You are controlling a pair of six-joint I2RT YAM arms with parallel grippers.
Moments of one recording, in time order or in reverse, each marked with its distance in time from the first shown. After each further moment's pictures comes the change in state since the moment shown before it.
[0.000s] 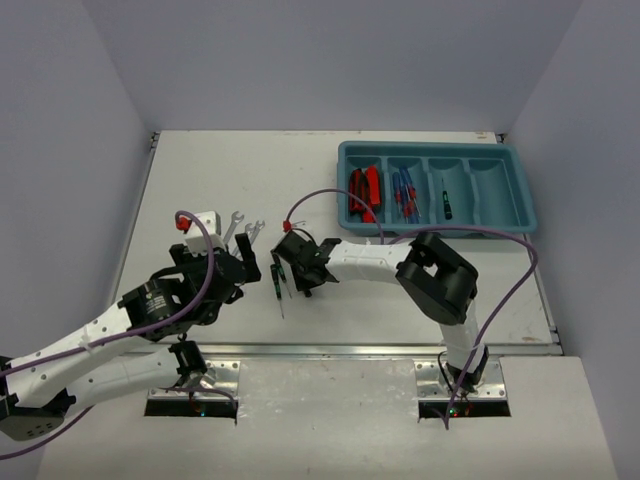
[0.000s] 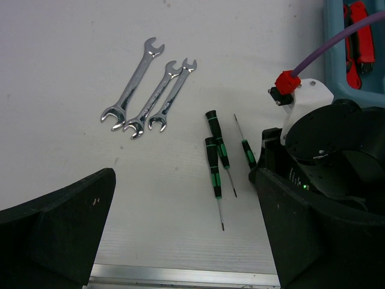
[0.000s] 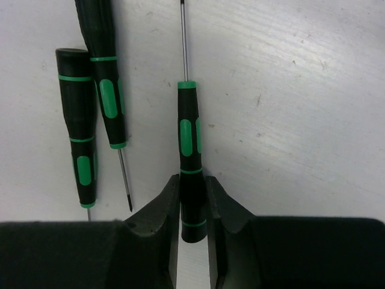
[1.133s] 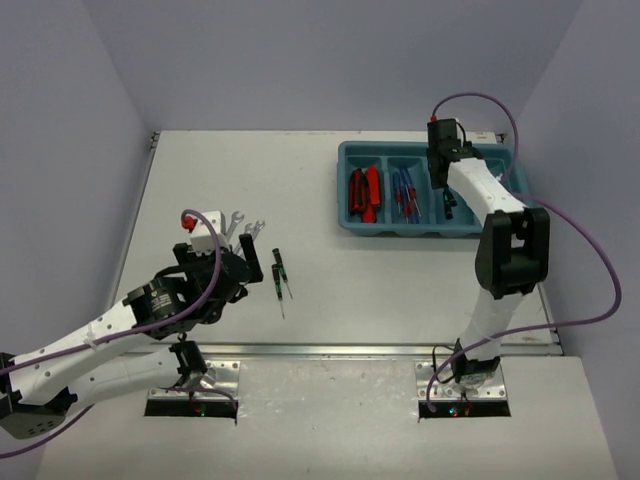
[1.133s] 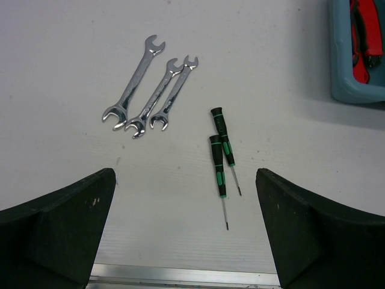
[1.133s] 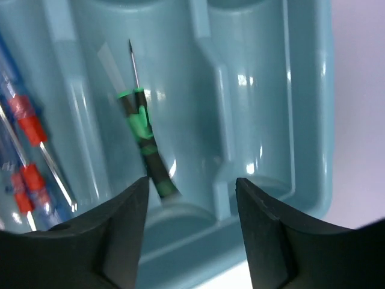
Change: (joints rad) left arm 0.000 0.024 -0.001 0.006 0.003 0.014; right arm -0.885 -0.126 0.238 -0.137 0.312 -0.706
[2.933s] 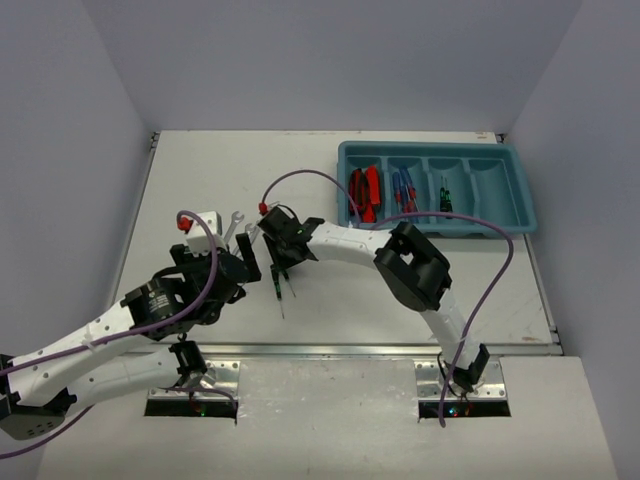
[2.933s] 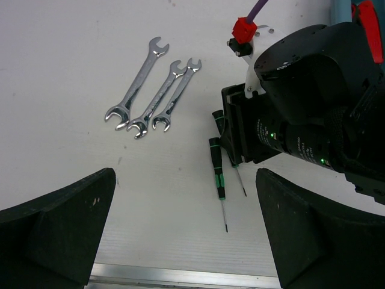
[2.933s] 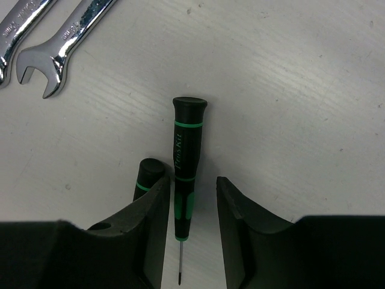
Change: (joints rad) left arm 0.000 -0.011 0.000 -0.014 -0.016 -0.025; right arm 0.825 0.327 0.089 0.115 -0.408 0.518
